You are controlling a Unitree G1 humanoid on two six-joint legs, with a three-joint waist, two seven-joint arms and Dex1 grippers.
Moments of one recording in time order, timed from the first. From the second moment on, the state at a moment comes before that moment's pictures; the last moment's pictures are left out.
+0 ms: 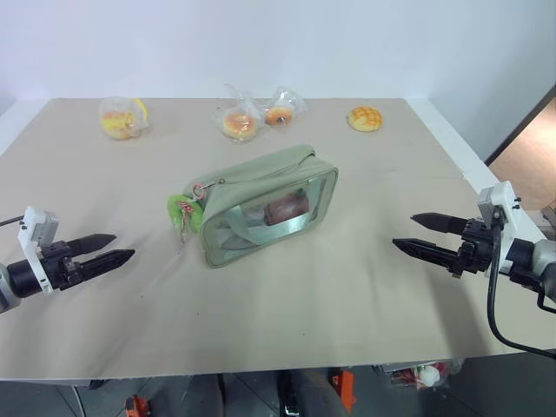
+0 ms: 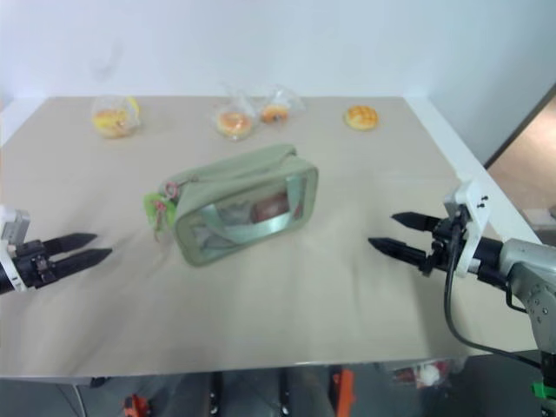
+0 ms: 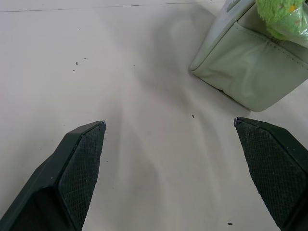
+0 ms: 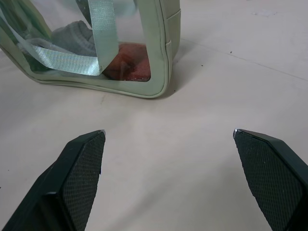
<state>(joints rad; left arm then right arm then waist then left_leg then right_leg) -0.11 0.90 0.43 0.17 -0.66 0.59 -1.16 -0.16 -0.95 -0.38 -0.18 0.70 0.71 1.00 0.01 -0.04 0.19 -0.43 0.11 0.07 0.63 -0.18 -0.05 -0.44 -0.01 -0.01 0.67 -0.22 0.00</state>
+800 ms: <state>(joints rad) -0.57 0.94 0.34 -0.07 -0.84 0.70 -1.13 -0.98 -0.95 0.24 -0.22 0.47 0.53 1.37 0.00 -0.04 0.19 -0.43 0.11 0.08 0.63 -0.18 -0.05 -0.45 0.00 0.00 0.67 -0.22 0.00</state>
